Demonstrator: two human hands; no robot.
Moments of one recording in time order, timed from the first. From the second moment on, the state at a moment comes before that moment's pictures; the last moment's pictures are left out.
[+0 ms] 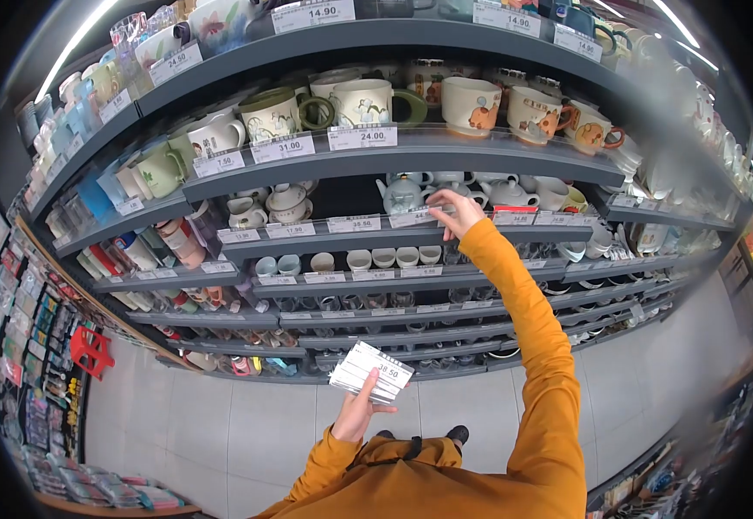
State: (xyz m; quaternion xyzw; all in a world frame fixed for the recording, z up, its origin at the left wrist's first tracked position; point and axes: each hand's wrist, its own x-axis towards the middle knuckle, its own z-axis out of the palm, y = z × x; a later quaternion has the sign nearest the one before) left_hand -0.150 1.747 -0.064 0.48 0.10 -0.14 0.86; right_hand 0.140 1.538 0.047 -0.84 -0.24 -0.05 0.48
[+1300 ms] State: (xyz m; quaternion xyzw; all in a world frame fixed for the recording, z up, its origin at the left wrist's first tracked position) left_hand -0.252 1.645 -0.112 0.52 0.13 -0.09 0.84; right_hand -0.219 1.480 -0.111 -0.70 -0.02 0.08 0.71
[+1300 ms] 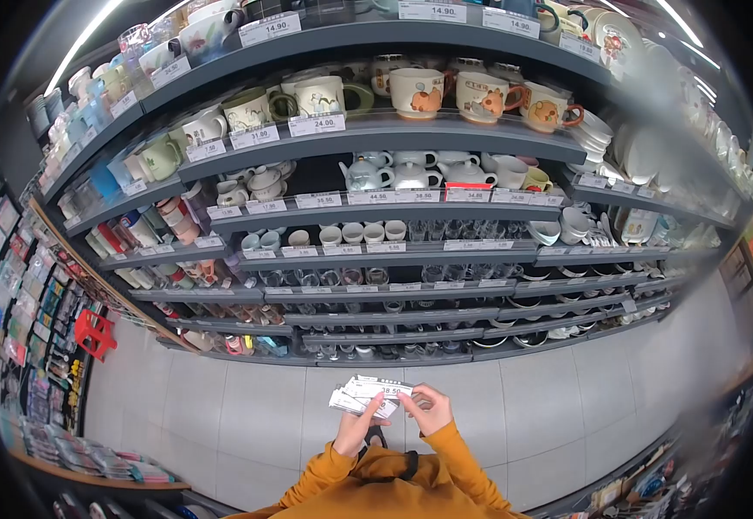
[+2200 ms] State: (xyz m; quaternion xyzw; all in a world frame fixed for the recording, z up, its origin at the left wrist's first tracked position) left_hand -0.322 1.604 -0.087 0.47 0.07 -0.21 0.85; right_hand -0.236 1.425 -0.028 -0.62 -0.08 -0.02 0.78
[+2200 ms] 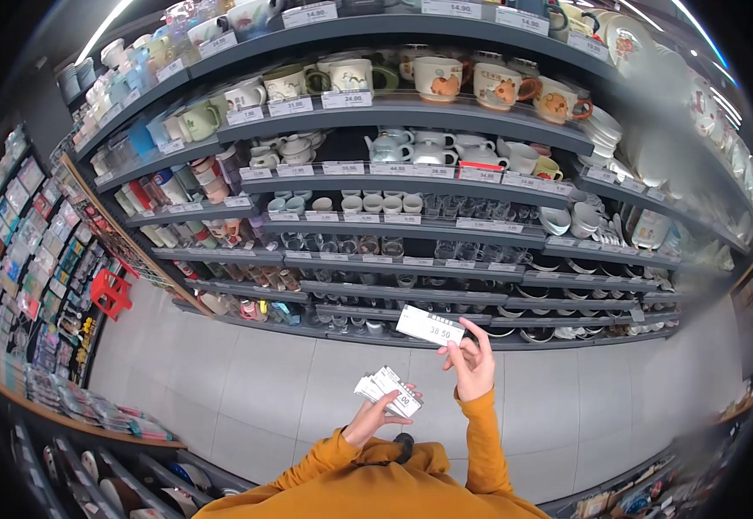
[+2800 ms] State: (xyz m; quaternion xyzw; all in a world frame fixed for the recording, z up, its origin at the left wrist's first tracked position) left_hand -0.329 1.654 -0.090 0.48 0.12 -0.18 0.85; right_hand -0.195 1.475 0.064 -0.66 -0.18 -0.11 0.72
